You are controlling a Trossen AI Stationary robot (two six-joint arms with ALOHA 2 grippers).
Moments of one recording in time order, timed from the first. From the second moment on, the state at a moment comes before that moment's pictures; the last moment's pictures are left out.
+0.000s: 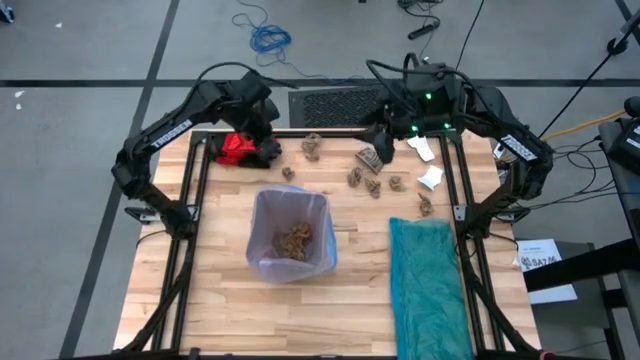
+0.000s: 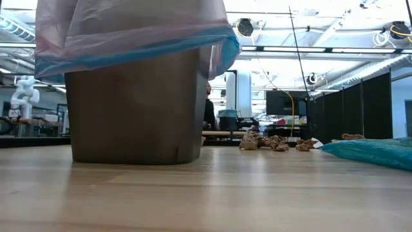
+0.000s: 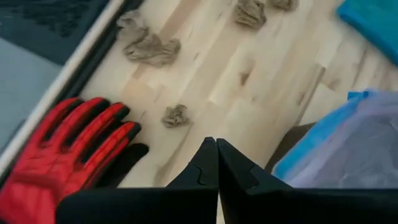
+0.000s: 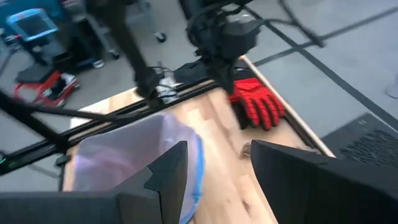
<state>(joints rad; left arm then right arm) 0.70 1.54 1.66 -1.26 0.28 0.09 -0.28 1.56 2.17 -1.10 -0.05 0.24</state>
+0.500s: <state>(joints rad) 0.70 1.55 1.27 -0.88 0.40 0.33 -0.45 1.59 2.17 -1.11 -0.06 0.13</state>
